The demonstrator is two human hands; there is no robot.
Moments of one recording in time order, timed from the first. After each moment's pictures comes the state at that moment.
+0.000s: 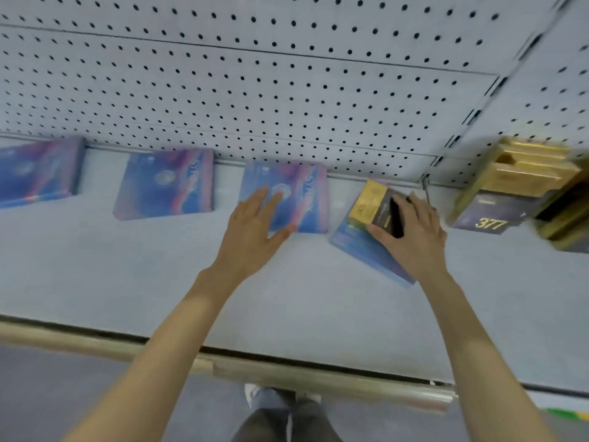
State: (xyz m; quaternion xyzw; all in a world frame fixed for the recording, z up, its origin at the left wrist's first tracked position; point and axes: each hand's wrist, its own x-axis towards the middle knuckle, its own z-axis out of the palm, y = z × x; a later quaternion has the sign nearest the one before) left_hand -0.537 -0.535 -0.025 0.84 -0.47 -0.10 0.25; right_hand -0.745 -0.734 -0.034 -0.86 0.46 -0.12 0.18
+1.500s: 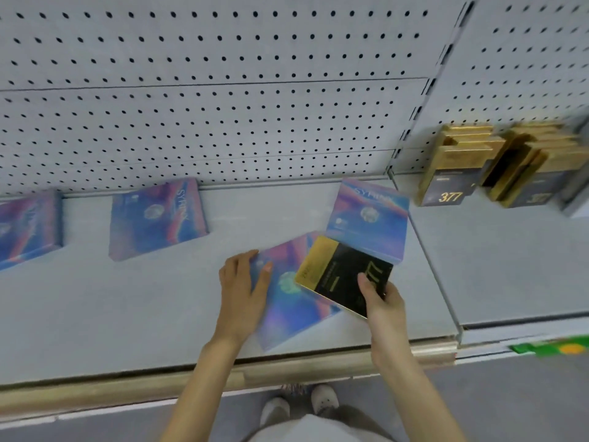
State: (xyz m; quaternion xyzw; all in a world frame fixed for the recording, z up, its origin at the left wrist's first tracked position) left_hand -0.563 -0.470 -0.048 0.80 -0.37 -0.19 0.42; right_hand -0.753 -0.554 -0.020 -0.40 0.59 -0.34 0.62
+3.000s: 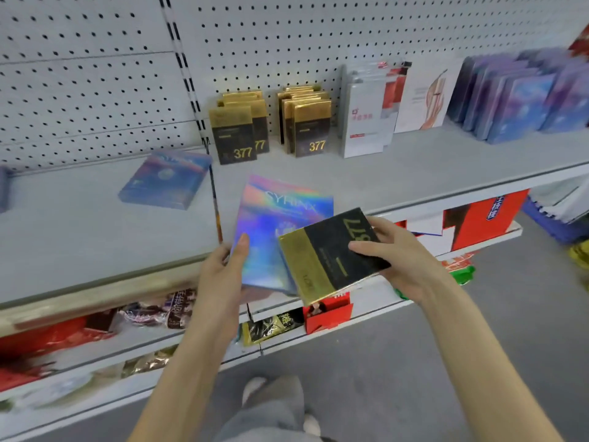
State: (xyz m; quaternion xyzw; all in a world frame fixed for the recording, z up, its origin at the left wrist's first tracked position) left_hand -0.957 -0.523 0.033 0.61 -0.15 -0.44 0.64; right_hand -1.172 -0.646 0.044 -0.49 0.45 -0.28 0.69
